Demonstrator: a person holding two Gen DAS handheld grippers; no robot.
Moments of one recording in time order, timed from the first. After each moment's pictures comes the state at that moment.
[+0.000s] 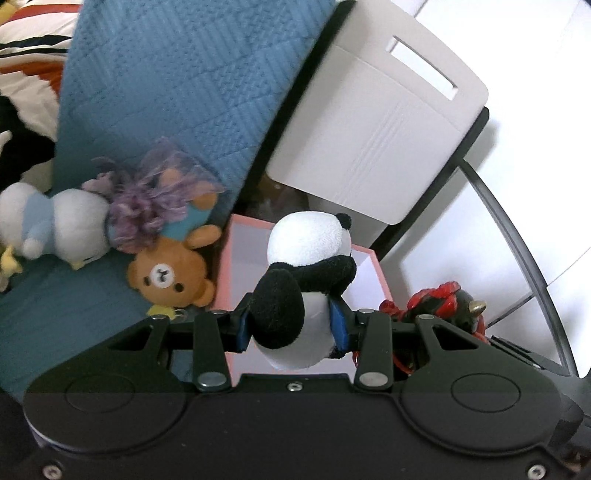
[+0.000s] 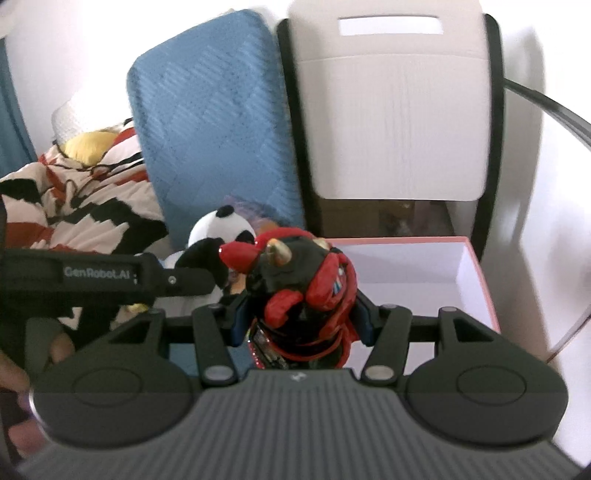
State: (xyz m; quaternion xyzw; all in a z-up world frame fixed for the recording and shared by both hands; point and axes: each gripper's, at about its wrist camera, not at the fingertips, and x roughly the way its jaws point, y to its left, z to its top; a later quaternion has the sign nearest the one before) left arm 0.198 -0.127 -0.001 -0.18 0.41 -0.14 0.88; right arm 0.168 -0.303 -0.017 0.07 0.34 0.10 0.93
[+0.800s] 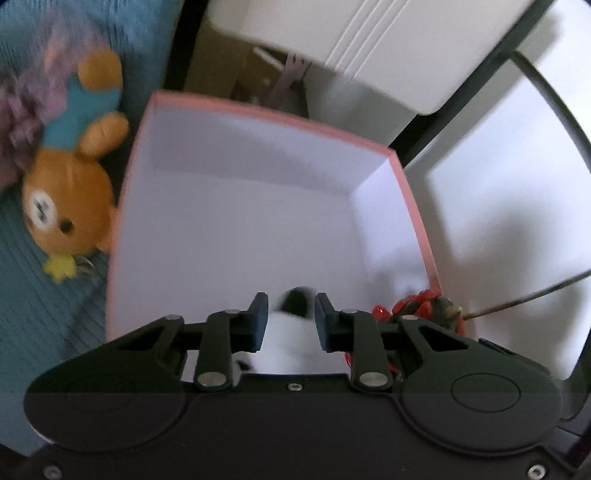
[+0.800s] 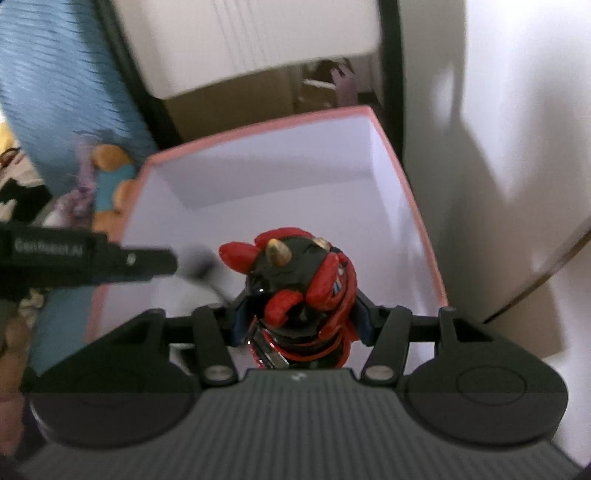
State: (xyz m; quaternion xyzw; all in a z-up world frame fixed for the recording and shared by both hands) left arm 0.292 -0.250 -0.154 -0.15 0.56 -0.16 0.80; right arm 0.238 -0.408 -0.164 0.11 0.47 0.01 0.87
